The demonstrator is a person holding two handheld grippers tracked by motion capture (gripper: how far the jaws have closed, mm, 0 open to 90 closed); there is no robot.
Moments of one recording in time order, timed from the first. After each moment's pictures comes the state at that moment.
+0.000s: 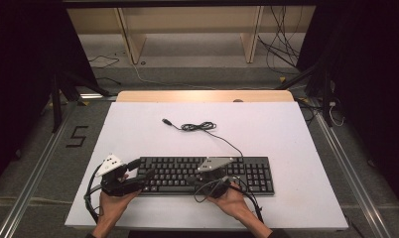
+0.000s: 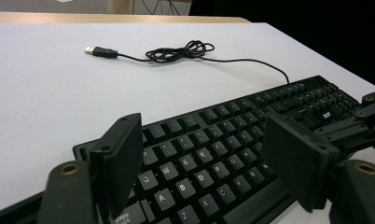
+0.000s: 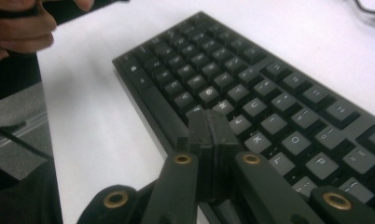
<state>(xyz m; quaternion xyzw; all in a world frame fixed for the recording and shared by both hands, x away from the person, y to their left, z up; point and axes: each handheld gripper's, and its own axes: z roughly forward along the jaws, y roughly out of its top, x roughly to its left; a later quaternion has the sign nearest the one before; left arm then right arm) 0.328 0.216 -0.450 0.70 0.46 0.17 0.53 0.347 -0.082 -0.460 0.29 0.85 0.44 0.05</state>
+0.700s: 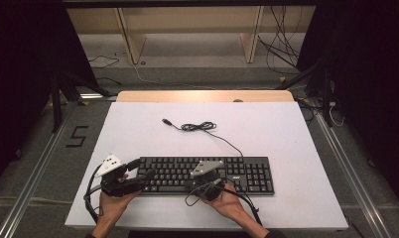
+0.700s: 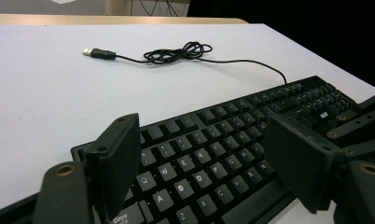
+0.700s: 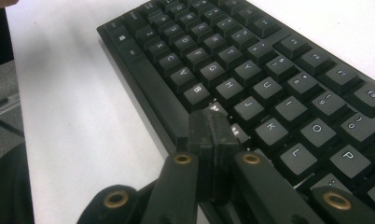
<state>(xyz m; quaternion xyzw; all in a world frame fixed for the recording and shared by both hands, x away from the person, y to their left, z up) 0.328 0.217 -0.449 0.70 0.45 0.17 0.53 0.348 -0.067 -0.476 0.28 0.87 0.40 0.06</state>
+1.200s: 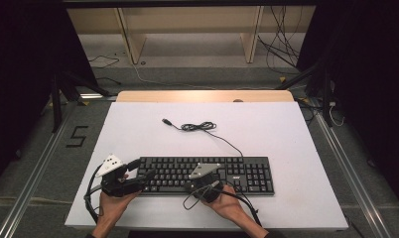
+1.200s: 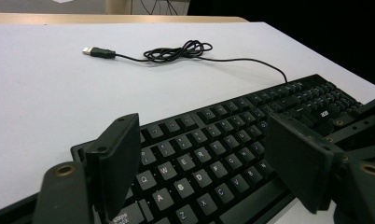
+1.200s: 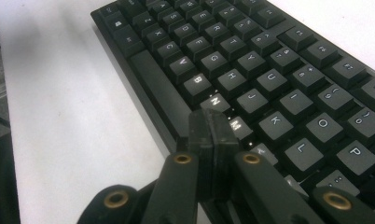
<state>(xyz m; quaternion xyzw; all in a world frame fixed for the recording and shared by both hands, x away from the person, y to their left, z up) 0.328 0.216 -0.450 0.70 0.45 0.17 0.53 0.346 -0.064 -0.481 0.27 0.88 0.39 0.07</state>
